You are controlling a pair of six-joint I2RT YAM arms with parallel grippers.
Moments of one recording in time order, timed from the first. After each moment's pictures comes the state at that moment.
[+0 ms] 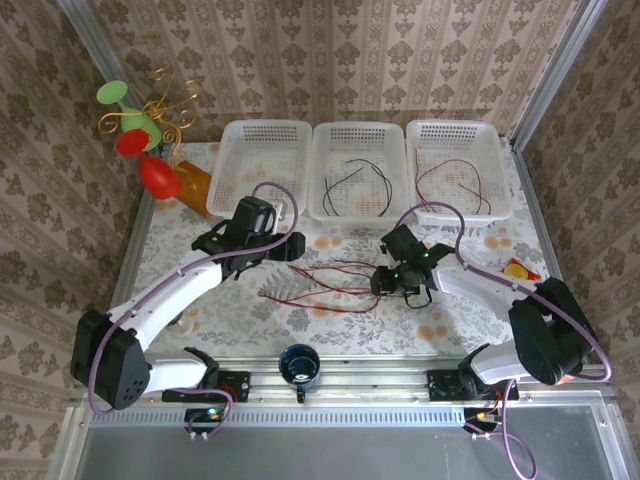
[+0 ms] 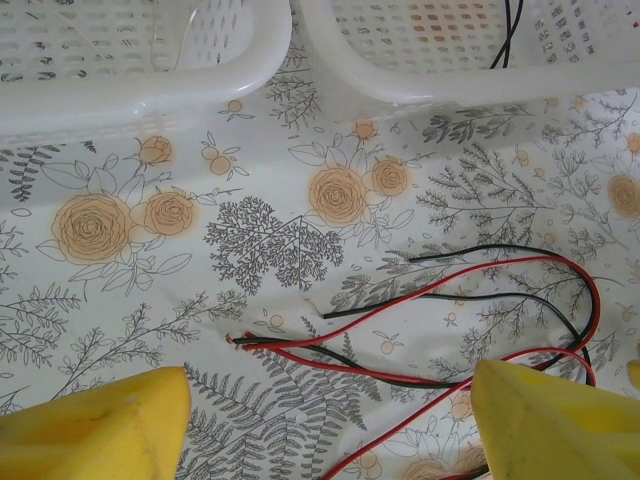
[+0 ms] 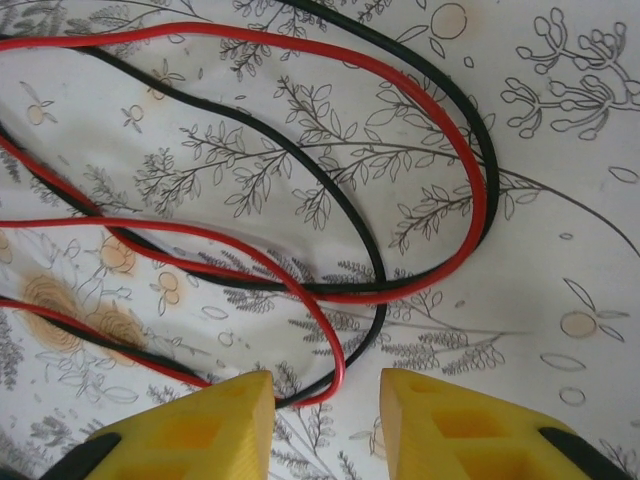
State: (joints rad) left arm -0.60 1.26 0.94 -0.50 0.08 -0.37; right arm 0.55 1.42 0.78 -0.56 -0.17 0.56
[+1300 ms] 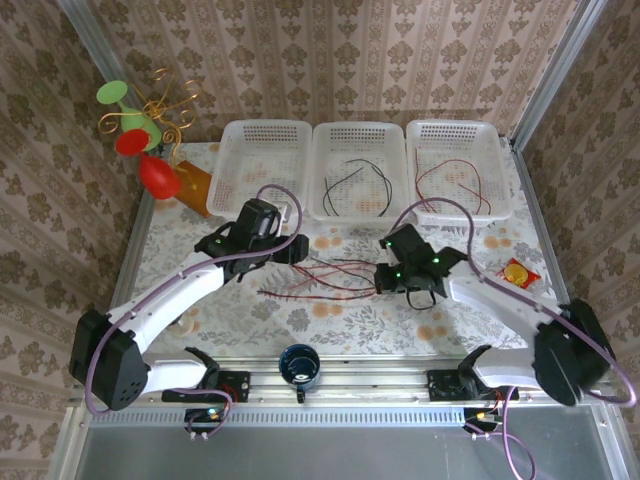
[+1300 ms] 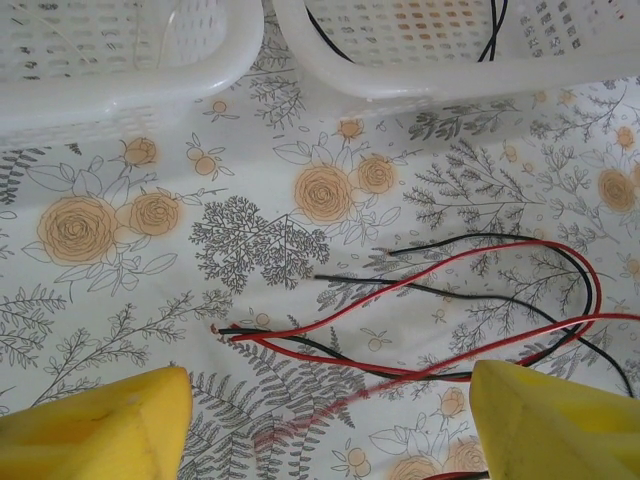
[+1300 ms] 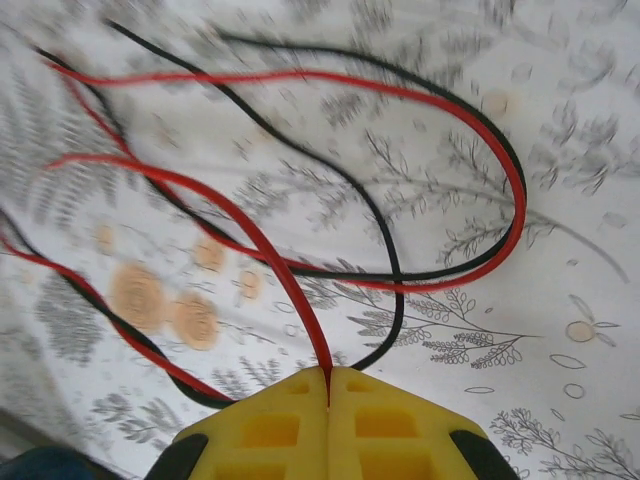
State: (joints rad) left arm -0.65 1.25 0.94 -0.50 0.05 -0.38; right arm 0.59 1.23 0.79 -0.58 -0.13 0.53
